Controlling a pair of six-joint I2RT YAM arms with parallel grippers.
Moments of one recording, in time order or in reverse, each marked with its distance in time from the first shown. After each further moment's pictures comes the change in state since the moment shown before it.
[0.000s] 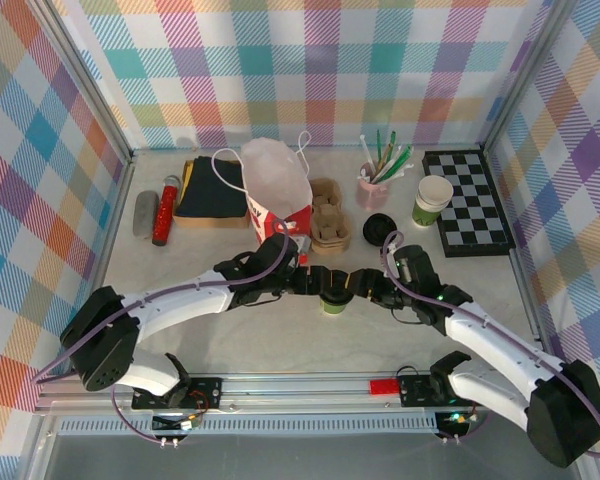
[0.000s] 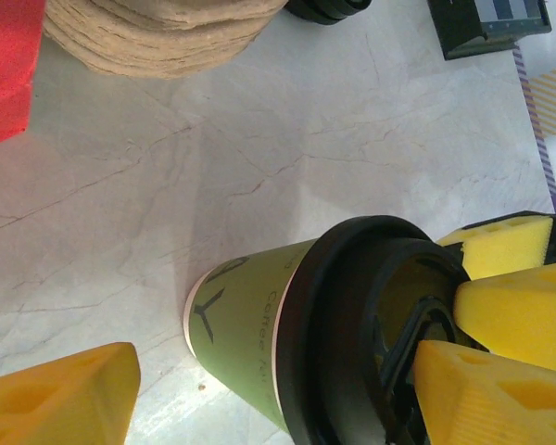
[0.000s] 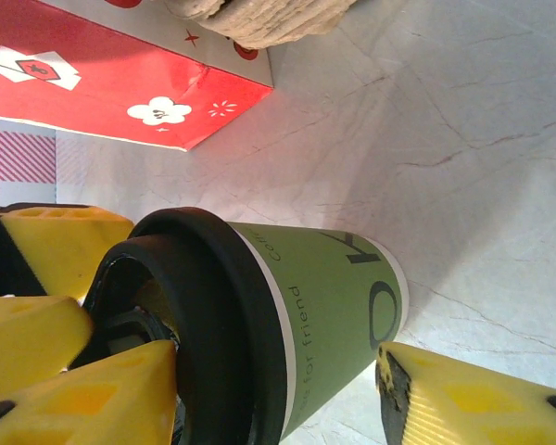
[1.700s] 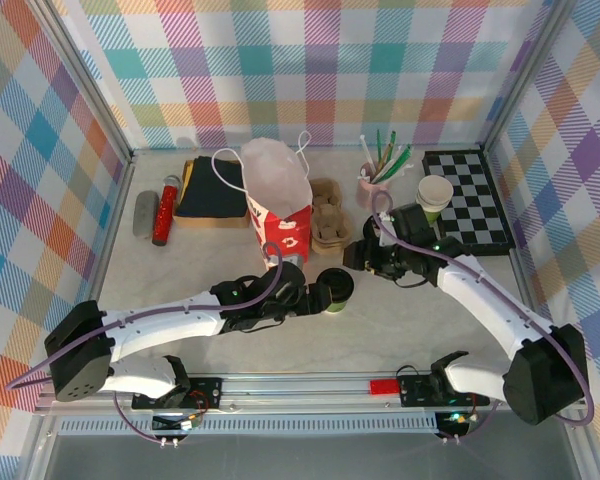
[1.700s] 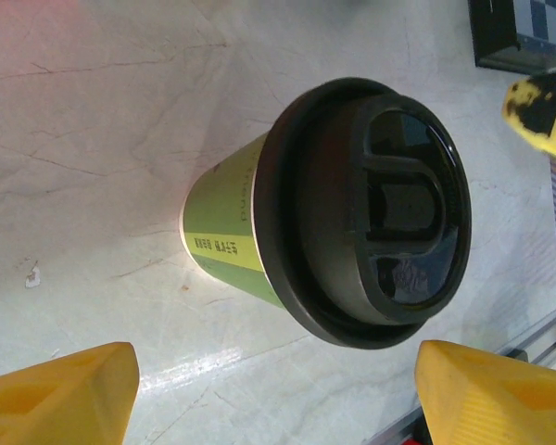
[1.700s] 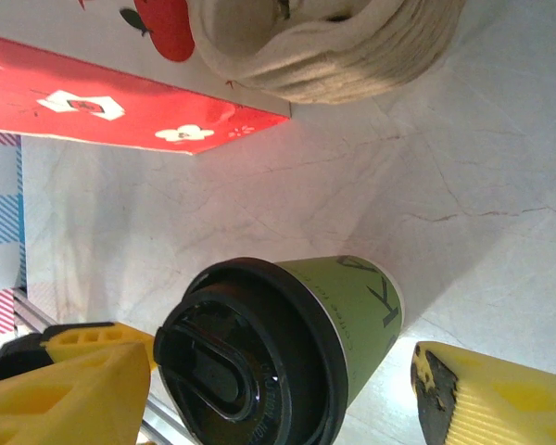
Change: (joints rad) left arm -0.199 -0.115 -0.072 -0.078 -0.238 -0.321; right arm -0.087 0.248 0.409 -0.336 -0.087 -0.253
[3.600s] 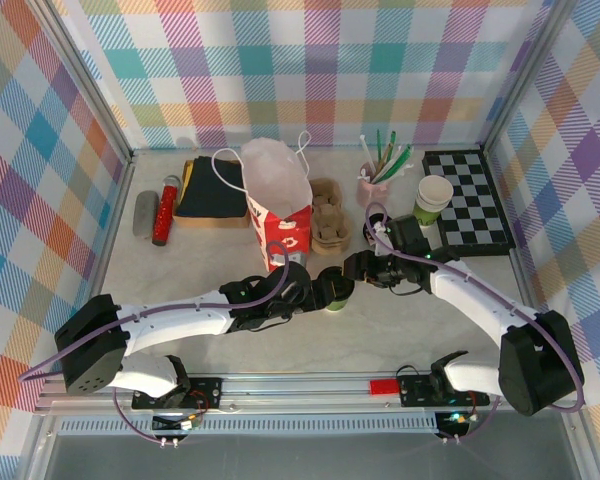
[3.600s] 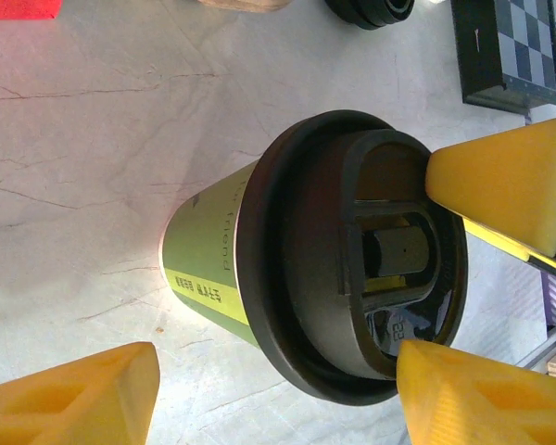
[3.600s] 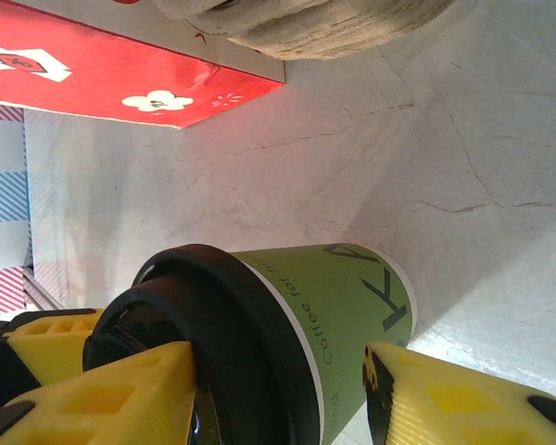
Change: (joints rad) left arm 0.007 0.064 -0.008 0.111 -0.031 -0.034; right arm -0.006 0.046 -0.141 0.185 -0.081 0.005
